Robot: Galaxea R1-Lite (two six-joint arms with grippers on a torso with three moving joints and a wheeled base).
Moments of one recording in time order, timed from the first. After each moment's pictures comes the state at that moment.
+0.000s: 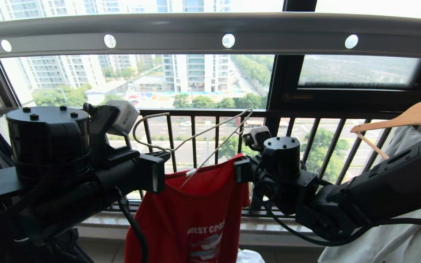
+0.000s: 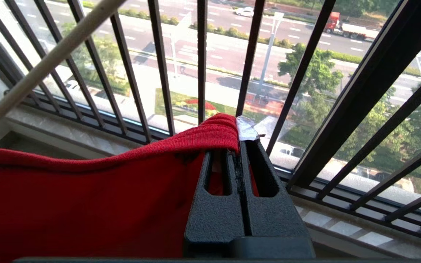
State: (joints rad) left arm -0.67 1.42 -0.75 -0.48 0.20 -0.15; right arm 0.67 2.03 -0.95 -0.89 -0.40 0.05
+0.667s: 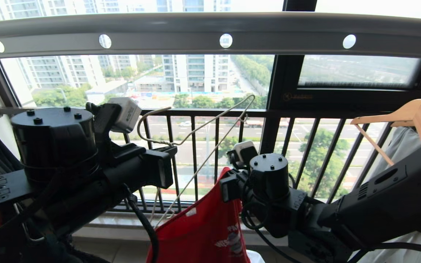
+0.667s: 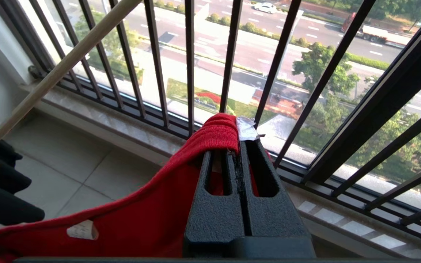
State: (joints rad) left arm -0.69 1.45 -0.73 -0.62 0.20 -0.19; right arm 0.78 2.05 -0.90 -0.94 -0.42 0.05
